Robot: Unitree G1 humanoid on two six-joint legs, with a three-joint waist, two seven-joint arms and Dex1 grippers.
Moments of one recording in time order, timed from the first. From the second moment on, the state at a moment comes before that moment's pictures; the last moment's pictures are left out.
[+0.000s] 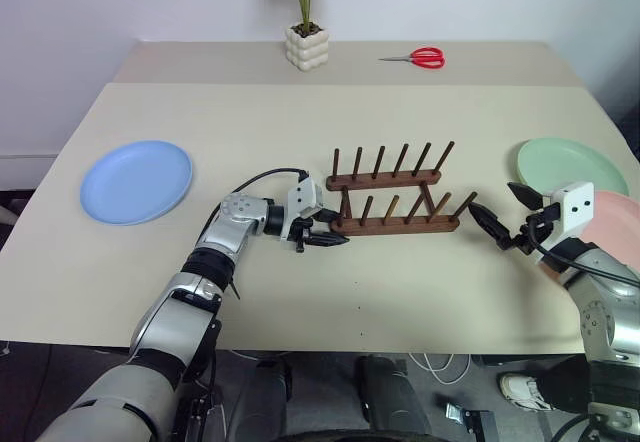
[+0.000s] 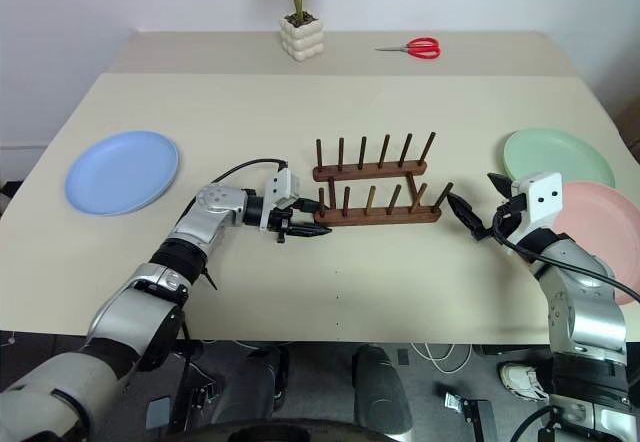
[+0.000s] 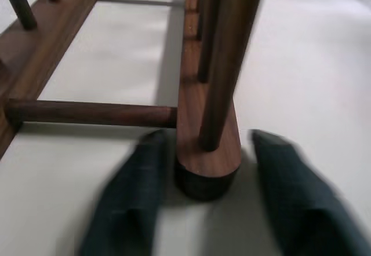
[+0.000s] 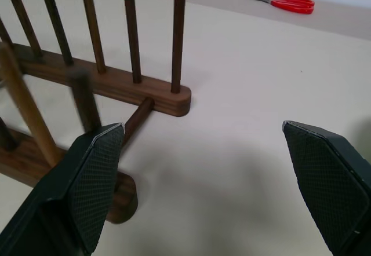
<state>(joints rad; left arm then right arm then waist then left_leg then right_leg) -0.80 0.25 -0.25 0.83 -0.11 -0.15 -1.25 -0.10 -0.60 -0.37 0.03 0.41 0.20 0.69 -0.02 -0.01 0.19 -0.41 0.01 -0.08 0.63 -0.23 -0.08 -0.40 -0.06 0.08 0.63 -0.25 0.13</state>
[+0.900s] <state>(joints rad) -0.26 0.39 -0.23 -0.08 -0.18 0.32 -0.94 0.08 -0.78 -0.23 -0.22 0.46 0.43 0.90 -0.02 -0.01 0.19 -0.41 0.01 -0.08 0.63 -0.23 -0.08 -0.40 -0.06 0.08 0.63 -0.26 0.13</state>
